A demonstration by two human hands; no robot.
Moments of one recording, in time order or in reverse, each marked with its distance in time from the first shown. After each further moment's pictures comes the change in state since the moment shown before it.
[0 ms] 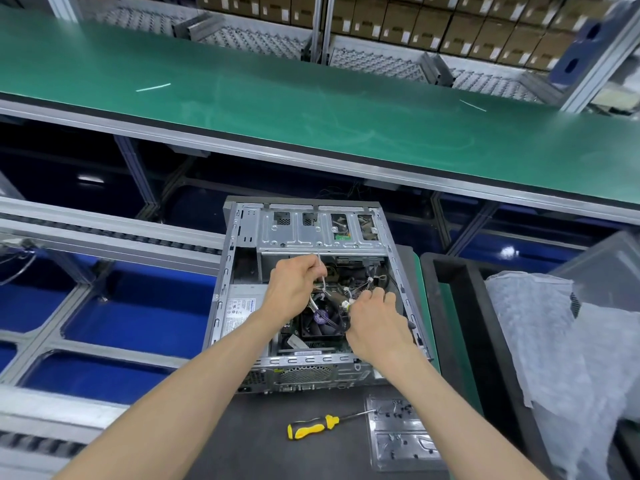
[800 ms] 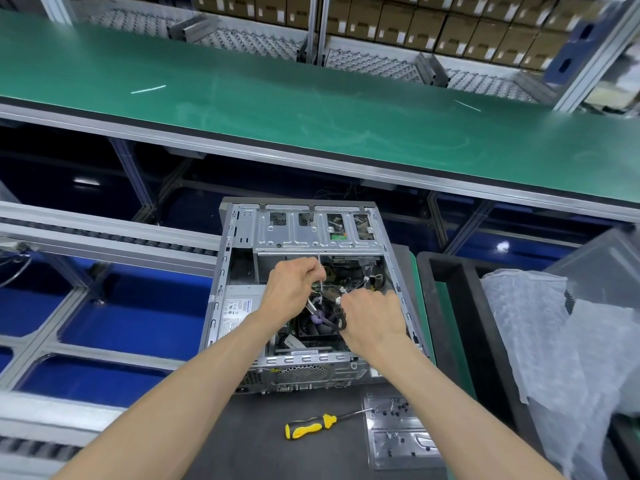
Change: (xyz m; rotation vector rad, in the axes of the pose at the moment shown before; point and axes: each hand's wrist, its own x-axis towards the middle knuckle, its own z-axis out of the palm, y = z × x) left_hand -0.004 0.003 0.001 0.019 -0.032 0.040; right_hand 0.006 0.001 -0.005 -0.169 0.139 -0.142
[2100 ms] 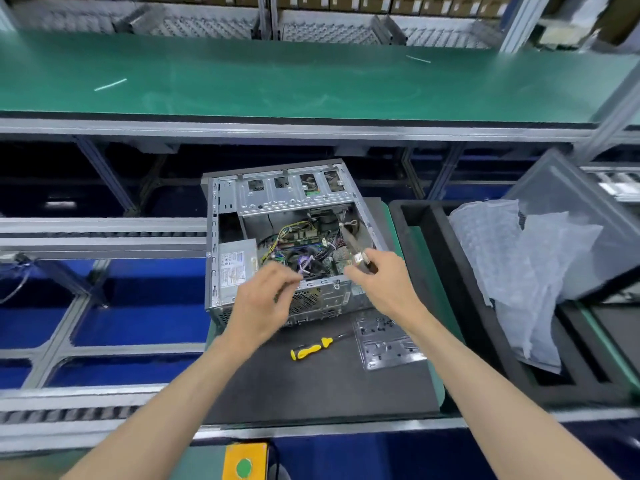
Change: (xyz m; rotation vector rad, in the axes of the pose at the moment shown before) left_hand -0.145 0.009 -0.019 0.095 0.240 0.560; right_hand -0.102 0.024 0.020 1.174 0.333 0.209
